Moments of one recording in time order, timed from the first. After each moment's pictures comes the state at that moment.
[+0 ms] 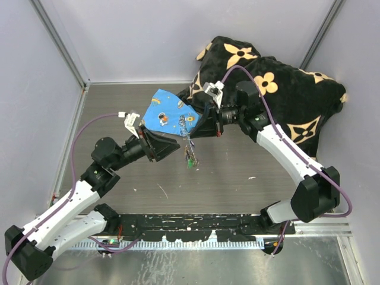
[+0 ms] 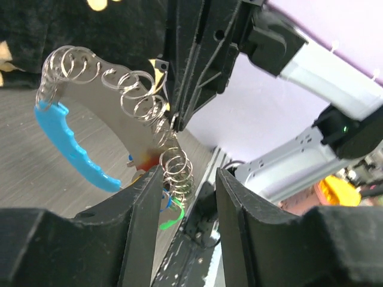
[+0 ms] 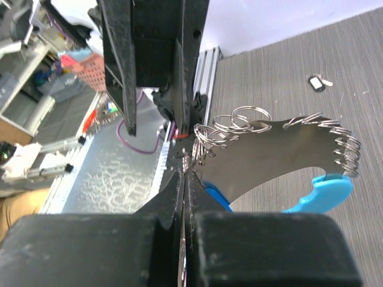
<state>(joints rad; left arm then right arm) -0.63 0.80 0.70 0.24 0.47 -0.71 0.42 1.41 1.25 -0.15 -1.36 0.14</state>
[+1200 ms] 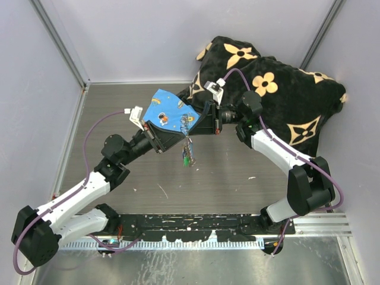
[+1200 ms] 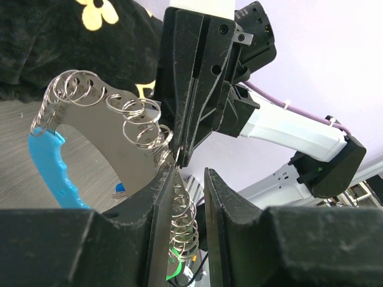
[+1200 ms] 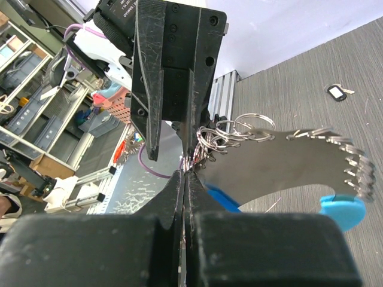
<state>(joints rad) -0.63 0.97 0.62 0.59 0.39 -0.95 0.41 1.48 1.04 0.71 -1.34 0.87</state>
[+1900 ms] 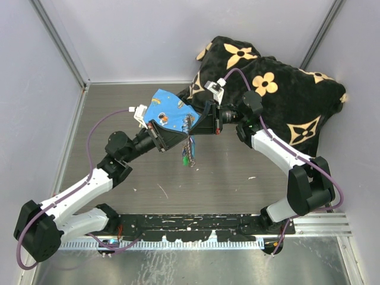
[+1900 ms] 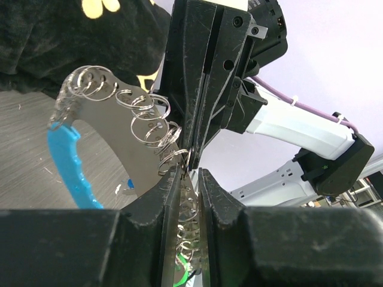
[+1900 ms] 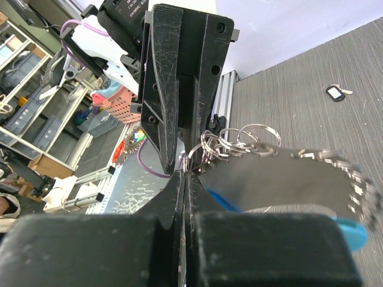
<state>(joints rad) -0.63 1.02 0.64 0.59 0.42 -0.95 0.41 1.48 1.04 0.71 -1.34 0.87</state>
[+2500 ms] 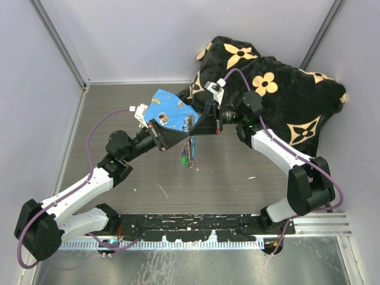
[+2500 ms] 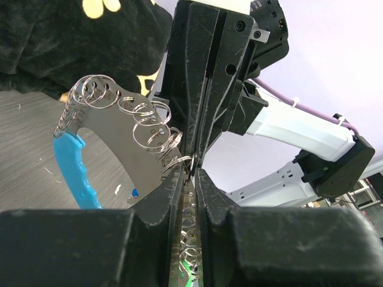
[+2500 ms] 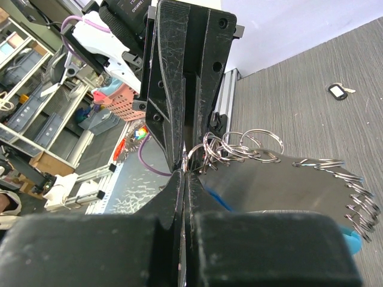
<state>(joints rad) -0.63 1.04 0.66 0.59 0.42 -0.95 0.41 1.48 1.04 0.71 -1.35 0.87</state>
